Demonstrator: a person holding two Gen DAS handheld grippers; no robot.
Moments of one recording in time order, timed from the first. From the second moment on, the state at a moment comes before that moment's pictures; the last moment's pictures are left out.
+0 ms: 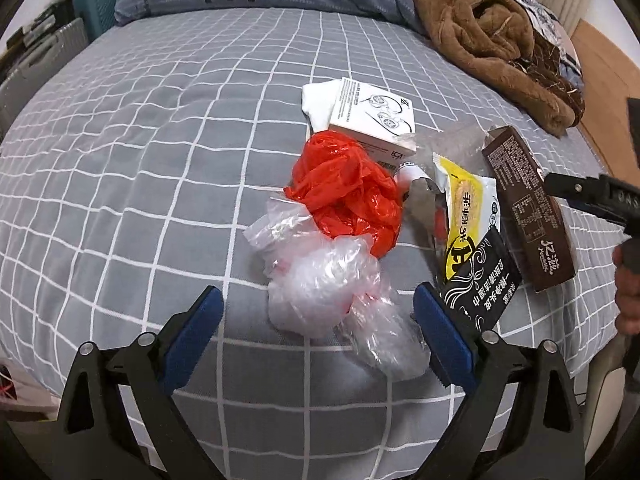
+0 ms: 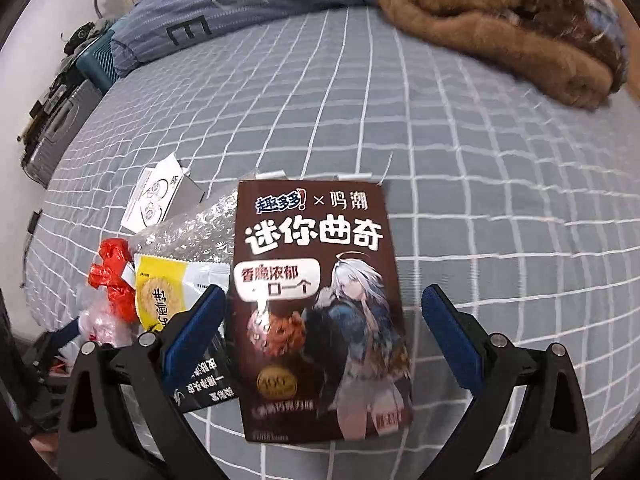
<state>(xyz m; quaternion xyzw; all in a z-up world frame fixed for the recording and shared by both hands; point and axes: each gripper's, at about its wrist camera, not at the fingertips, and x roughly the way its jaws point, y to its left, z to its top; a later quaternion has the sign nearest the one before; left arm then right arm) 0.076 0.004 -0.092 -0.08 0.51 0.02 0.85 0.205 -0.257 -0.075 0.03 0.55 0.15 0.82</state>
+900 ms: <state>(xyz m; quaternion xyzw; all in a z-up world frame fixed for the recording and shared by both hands) 0.066 0.003 -0.080 -0.07 0.51 0.03 0.86 0.191 -0.251 -0.059 0.02 0.56 0.15 0.81</state>
